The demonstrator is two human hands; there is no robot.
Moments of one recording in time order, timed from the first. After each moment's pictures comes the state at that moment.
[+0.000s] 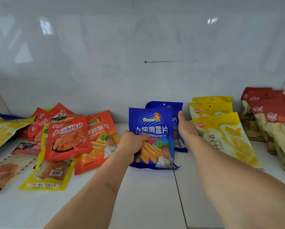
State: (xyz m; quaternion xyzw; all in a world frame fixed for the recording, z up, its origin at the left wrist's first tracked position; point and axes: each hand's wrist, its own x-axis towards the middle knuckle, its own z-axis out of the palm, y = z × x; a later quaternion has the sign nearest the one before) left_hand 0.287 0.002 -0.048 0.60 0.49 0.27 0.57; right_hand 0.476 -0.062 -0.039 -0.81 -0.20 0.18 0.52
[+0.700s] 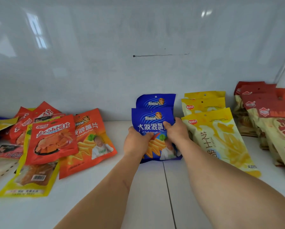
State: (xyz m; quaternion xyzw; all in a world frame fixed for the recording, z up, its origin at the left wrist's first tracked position) left_hand 0.338 -0.018 -0.063 0.69 0.50 0.29 0.43; right_hand 0.481 -0.062 -0.067 -0.81 -0.25 0.12 0.52
